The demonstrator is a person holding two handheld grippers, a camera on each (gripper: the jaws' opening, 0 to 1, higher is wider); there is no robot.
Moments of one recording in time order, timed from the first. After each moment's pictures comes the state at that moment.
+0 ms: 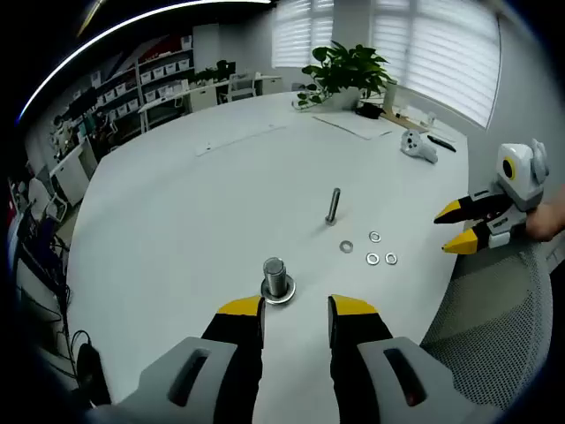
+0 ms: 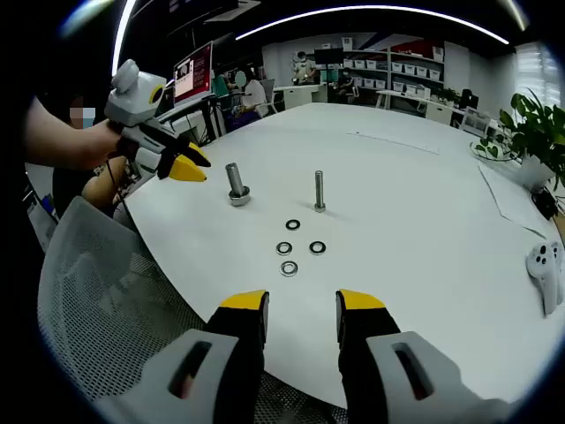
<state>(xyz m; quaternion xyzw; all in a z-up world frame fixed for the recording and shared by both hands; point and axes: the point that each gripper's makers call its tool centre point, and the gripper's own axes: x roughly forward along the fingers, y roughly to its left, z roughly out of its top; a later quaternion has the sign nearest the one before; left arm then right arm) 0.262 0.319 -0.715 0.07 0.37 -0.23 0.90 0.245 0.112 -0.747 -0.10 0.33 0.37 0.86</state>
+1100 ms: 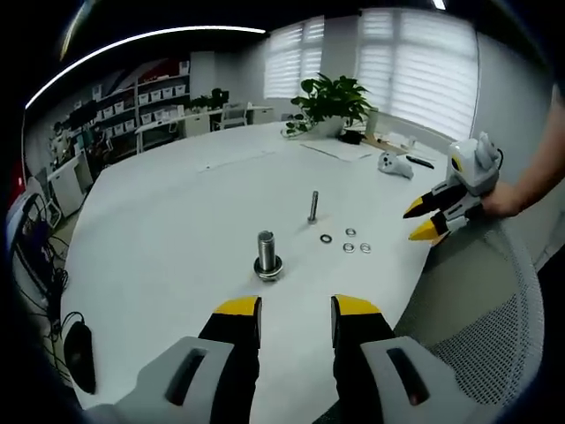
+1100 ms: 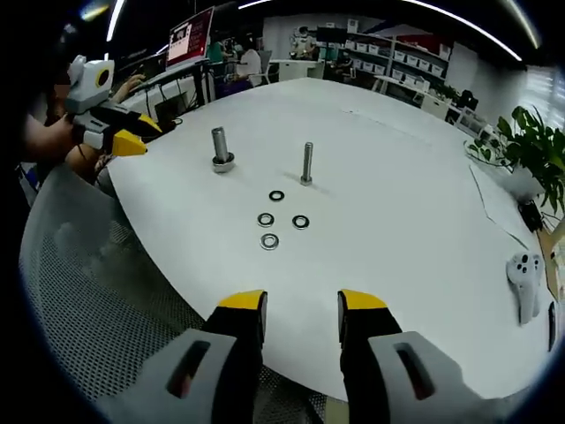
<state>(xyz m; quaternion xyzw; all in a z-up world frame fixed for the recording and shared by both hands) 0.221 0.330 -0.708 0.05 0.30 -0.26 0.91 0.249 0.090 -0.763 -0.18 0.37 0.33 0.85</state>
